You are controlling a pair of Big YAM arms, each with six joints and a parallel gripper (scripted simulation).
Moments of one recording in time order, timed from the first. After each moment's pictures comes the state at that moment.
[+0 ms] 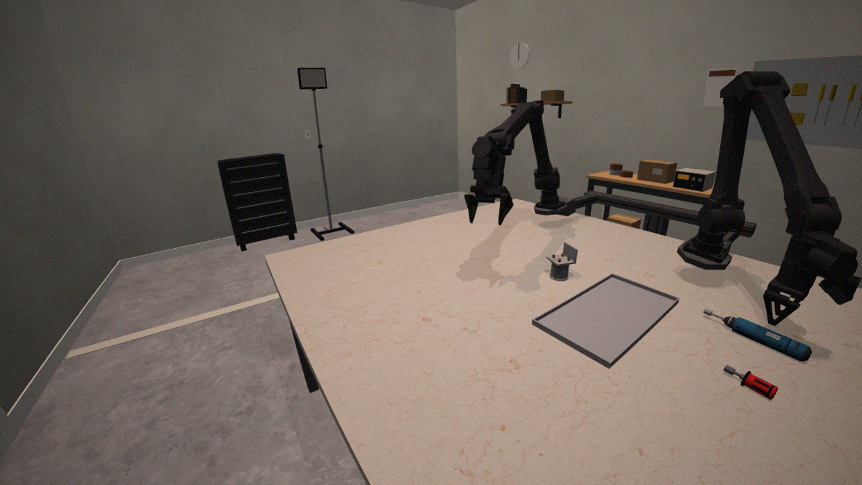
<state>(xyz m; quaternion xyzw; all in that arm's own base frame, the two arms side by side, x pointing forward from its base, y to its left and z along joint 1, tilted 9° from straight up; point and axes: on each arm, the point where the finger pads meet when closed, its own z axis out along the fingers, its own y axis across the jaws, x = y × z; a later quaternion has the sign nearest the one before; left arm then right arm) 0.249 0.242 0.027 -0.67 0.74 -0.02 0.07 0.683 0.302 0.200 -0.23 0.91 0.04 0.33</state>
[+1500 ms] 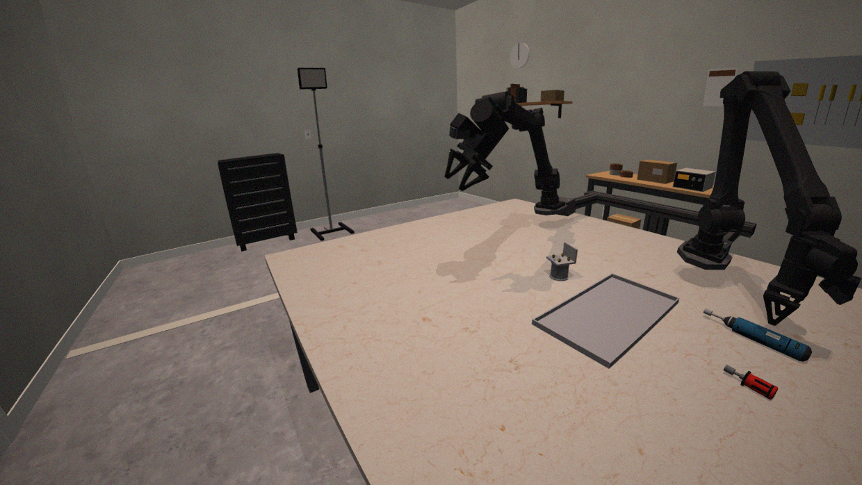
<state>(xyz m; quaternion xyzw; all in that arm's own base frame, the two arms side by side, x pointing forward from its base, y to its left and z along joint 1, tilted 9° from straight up) 0.249 0.242 0.027 -0.67 0.74 -0.02 0.07 0.728 0.254 0.322 0.04 0.91 -0.18 0.37</state>
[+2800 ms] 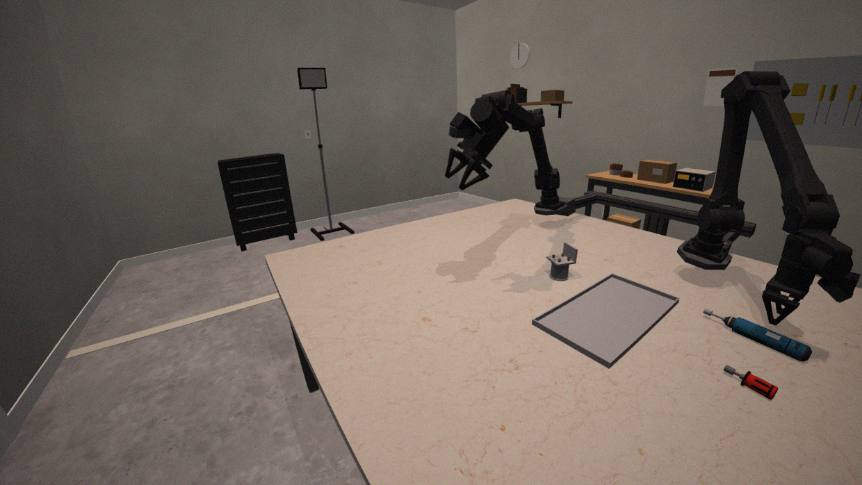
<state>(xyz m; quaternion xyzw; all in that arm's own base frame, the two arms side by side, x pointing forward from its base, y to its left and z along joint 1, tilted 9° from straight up) 0.254 0.242 0.033 -0.67 0.74 0.02 0.07 0.728 0.254 0.323 0.05 0.91 -0.17 0.36</state>
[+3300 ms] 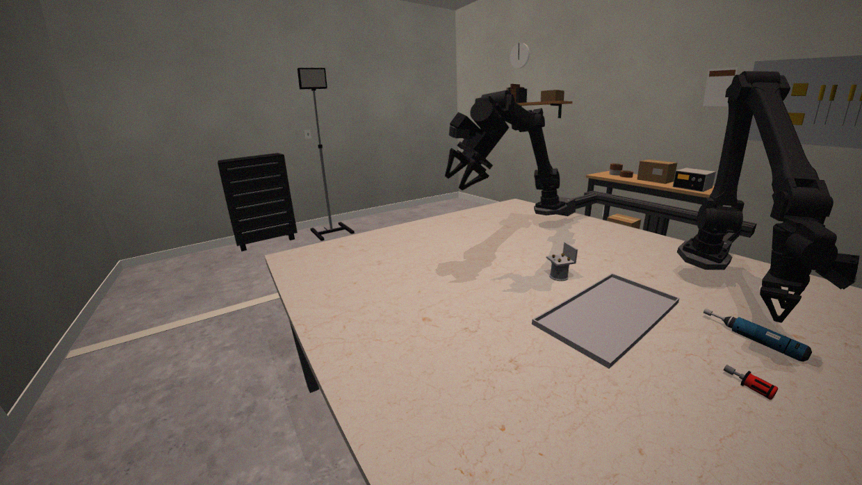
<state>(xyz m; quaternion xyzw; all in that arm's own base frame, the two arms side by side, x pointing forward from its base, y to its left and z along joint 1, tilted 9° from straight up) 0.310 0.244 0.081 -0.69 0.71 0.09 0.10 0.728 0.254 0.323 0.05 0.91 -0.18 0.36</state>
